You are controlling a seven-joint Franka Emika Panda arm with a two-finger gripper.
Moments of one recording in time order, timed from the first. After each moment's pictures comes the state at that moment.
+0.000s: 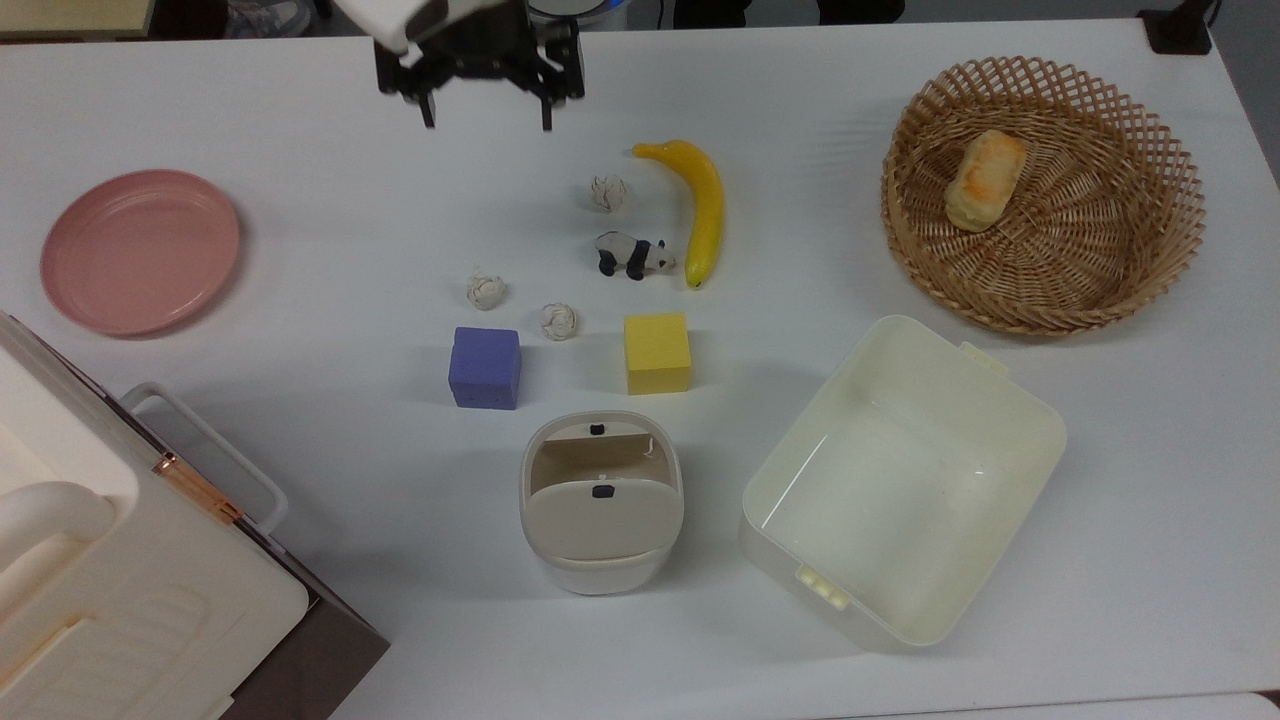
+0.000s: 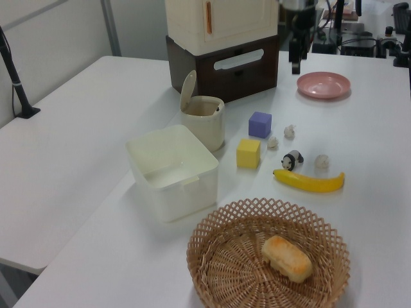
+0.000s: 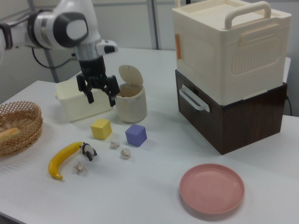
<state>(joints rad) 0.03 0.10 -0.02 -1.66 -0.06 1.70 -0.03</state>
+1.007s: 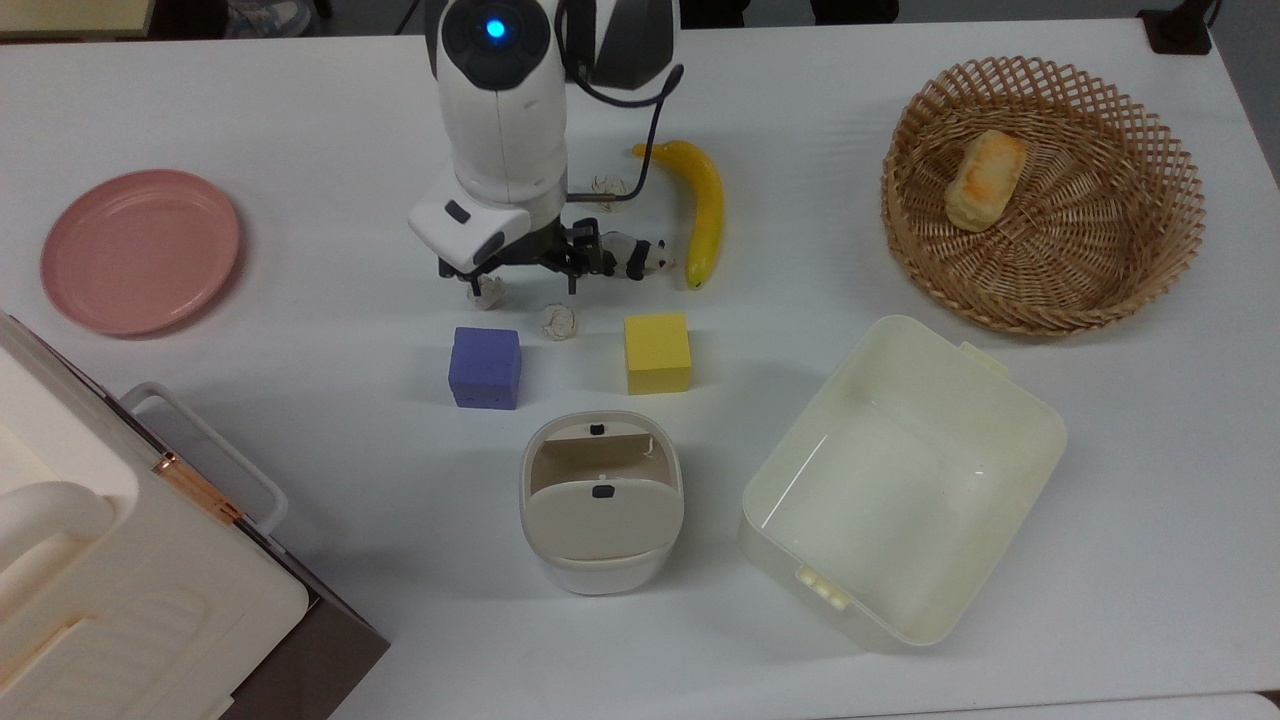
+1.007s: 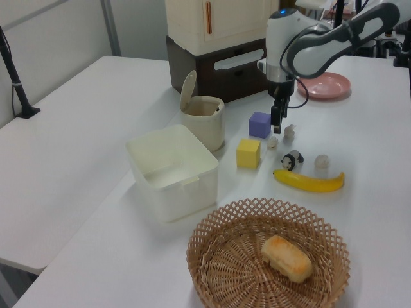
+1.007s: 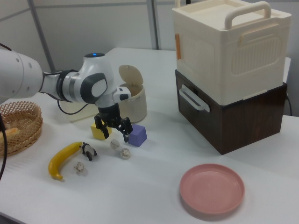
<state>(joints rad) 0.04 0.31 -0.02 -1.87 -0.06 2.16 -0.02</state>
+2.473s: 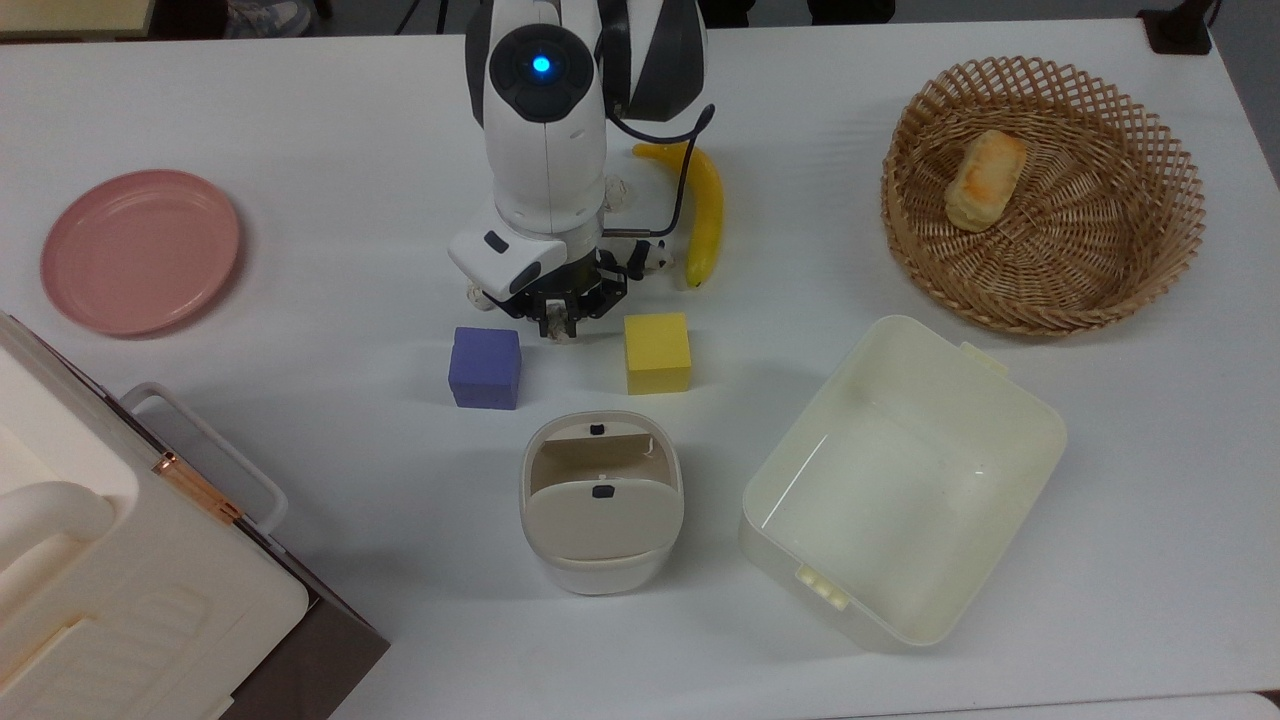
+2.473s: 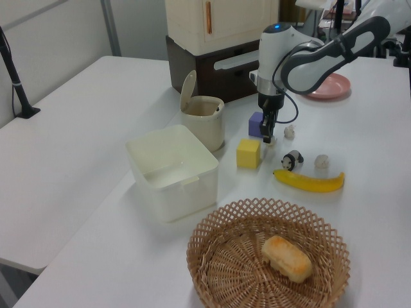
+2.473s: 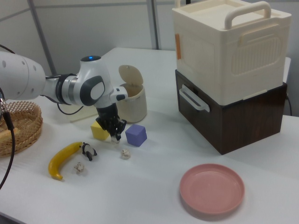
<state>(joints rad) 0.06 0.37 0.01 -1.84 -0.07 2.27 0.06</state>
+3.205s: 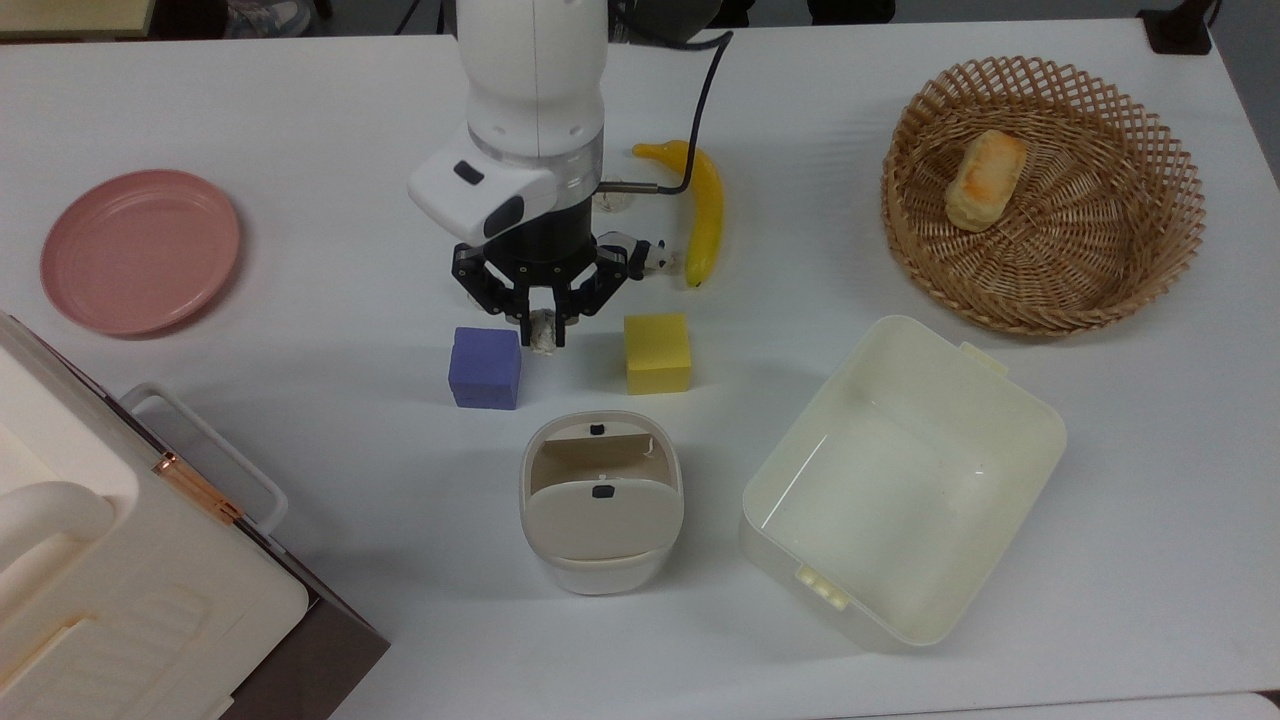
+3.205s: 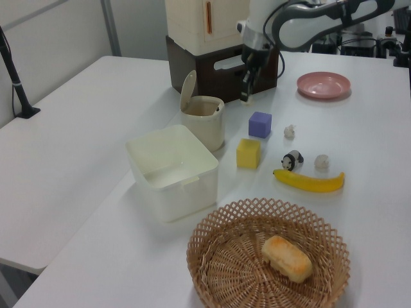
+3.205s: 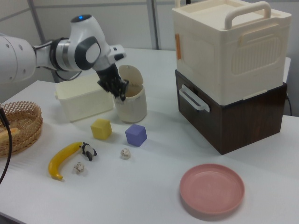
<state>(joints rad) 0.06 0.35 0.02 -1.57 -0.09 2.18 0.07</state>
